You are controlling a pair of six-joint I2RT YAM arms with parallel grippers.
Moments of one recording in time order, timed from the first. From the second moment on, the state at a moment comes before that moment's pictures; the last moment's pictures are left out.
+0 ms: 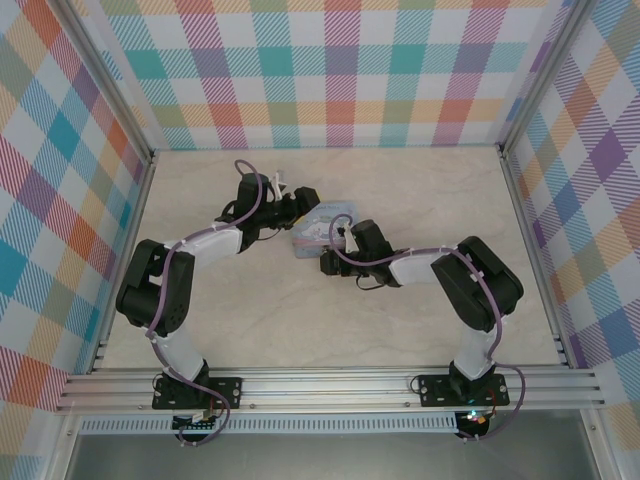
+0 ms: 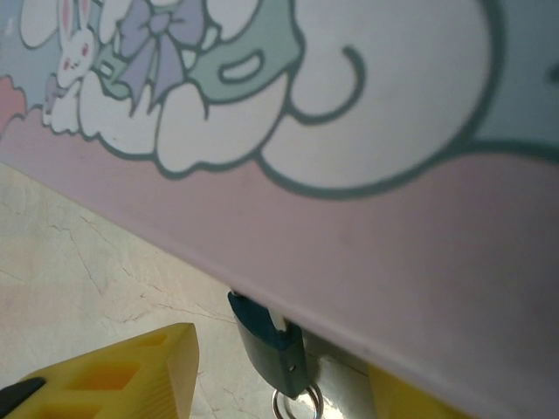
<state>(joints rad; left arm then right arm) -0.37 1.75 1.07 0.22 0.54 -0.92 0.64 1.82 0.83 0.24 -0.33 0.55</state>
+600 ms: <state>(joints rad) -0.37 1.81 1.07 0.26 0.54 -0.95 0.65 1.86 0.83 0.32 -0.33 0.54</state>
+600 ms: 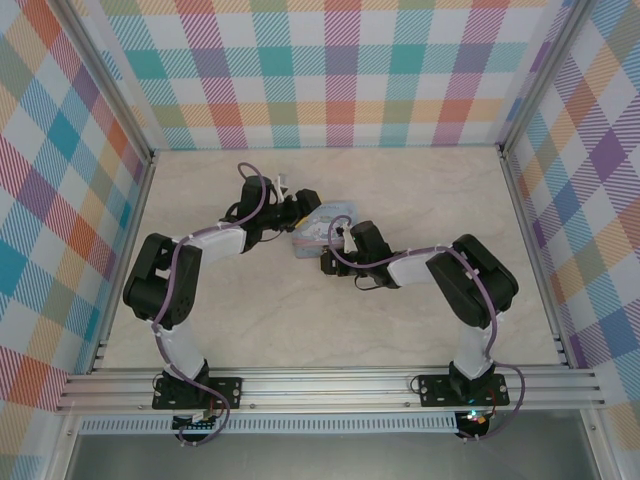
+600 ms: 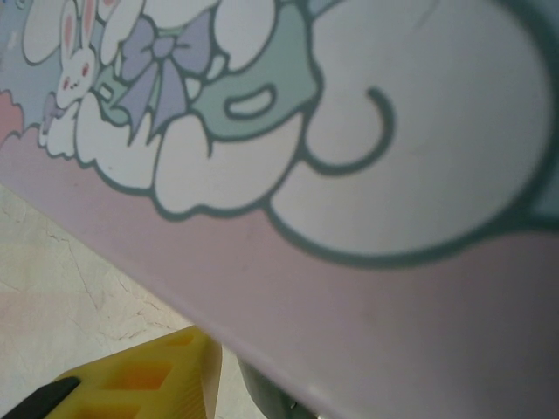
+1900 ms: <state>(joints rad) -0.37 1.82 1.07 0.27 0.53 -0.95 0.67 1.84 0.79 0.31 -0.24 0.48</state>
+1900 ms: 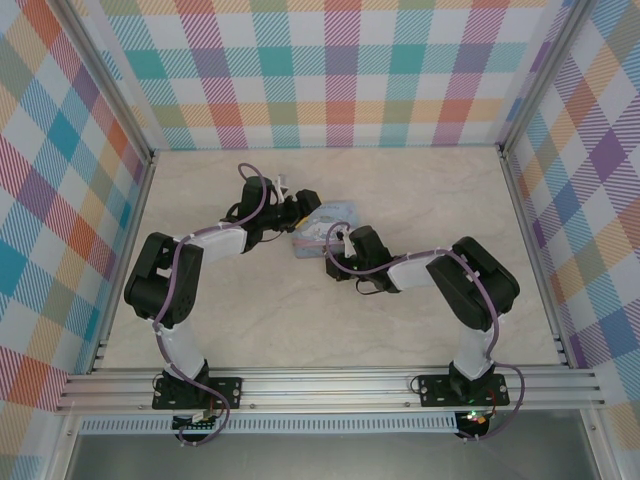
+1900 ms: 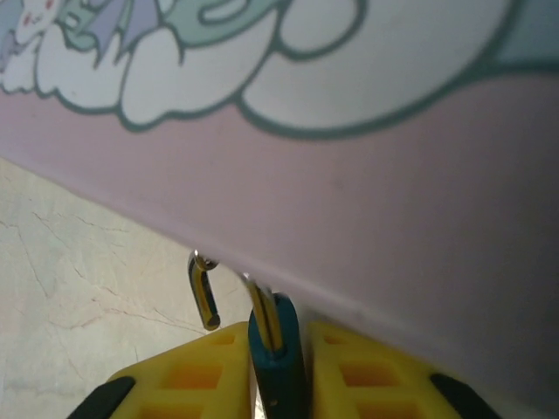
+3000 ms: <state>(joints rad) -0.39 1.81 1.04 0.30 0.53 -0.95 0.83 1.78 0.91 -0.09 0.32 0.17</state>
